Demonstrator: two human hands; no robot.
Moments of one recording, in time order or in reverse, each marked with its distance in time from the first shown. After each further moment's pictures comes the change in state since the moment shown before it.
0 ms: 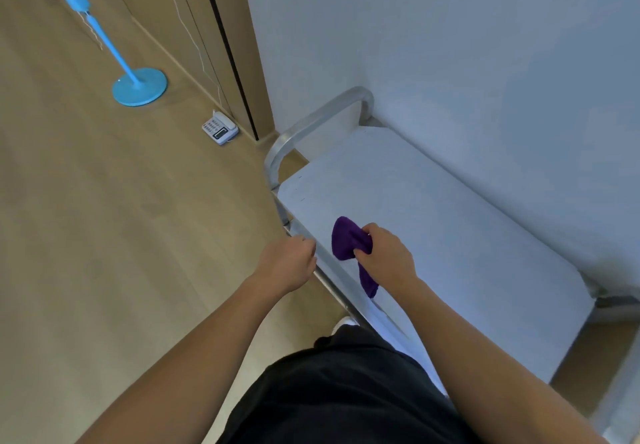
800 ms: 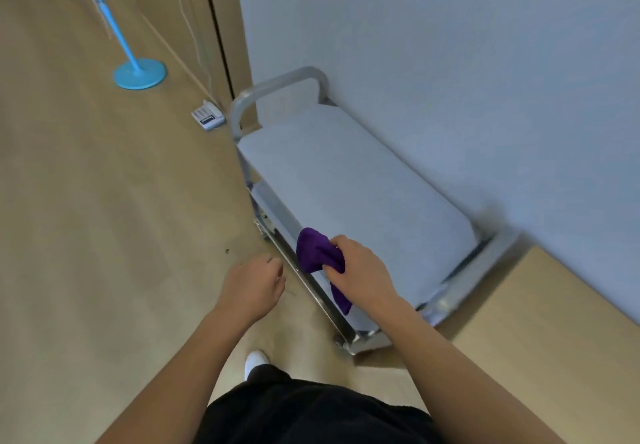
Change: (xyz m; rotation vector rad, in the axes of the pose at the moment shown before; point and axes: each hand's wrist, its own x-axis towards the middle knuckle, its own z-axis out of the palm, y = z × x) left_hand -0.205 0.194 0.058 -0.040 0.148 -0.157; right_hand -0.246 0.099 -0.051 -0.045 -0.021 -0.269
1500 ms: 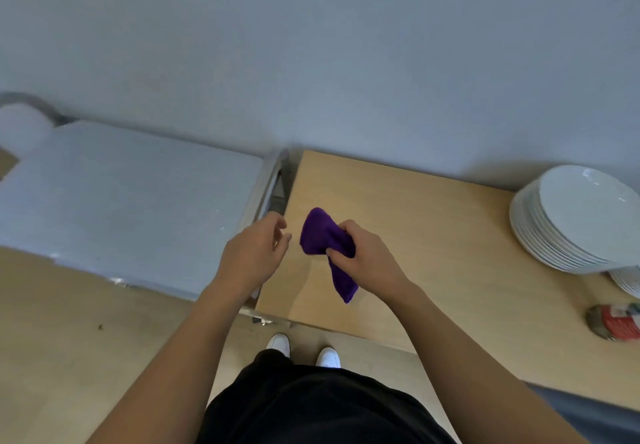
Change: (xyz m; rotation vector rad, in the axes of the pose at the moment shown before) left_hand 0.026 0.350 0.028 -0.331 -0.148 0.480; right_hand -0.261 0.235 -0.110 0.368 0.367 0.502
